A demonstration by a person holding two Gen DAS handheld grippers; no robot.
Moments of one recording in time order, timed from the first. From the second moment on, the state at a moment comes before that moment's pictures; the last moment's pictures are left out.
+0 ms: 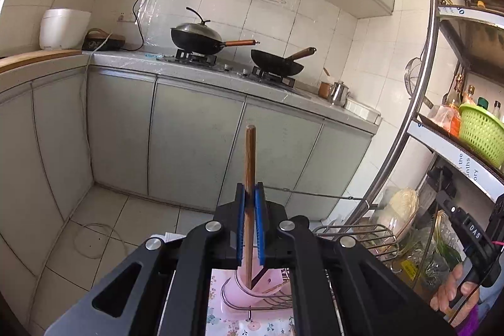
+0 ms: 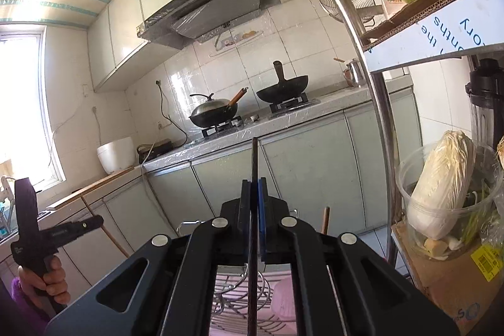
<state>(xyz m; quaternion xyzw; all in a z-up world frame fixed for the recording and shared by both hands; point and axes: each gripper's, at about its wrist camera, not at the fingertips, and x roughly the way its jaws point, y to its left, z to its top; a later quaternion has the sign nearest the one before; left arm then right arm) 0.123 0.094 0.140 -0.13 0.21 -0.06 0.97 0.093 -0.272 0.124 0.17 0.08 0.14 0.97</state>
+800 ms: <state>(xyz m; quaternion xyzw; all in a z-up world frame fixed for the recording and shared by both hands) 0.157 0.093 0.097 -0.14 0.24 -0.08 0.96 0.127 -0.267 0.064 0.12 0.06 0.10 0.99</state>
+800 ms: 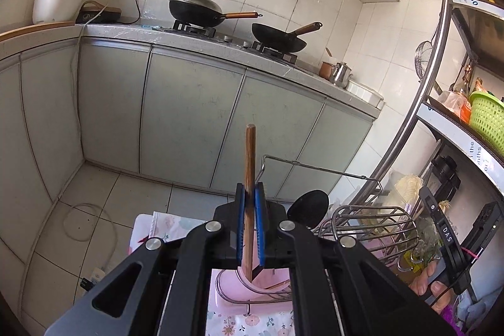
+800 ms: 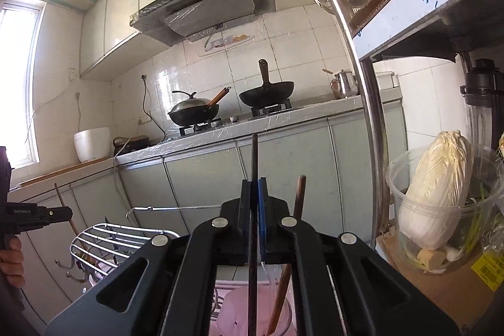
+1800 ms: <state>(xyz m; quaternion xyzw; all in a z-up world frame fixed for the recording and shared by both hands) 0.115 0.092 0.080 -0.14 0.30 -0.07 0.94 0.072 -0.261 0.047 0.11 0.24 0.15 0.95</state>
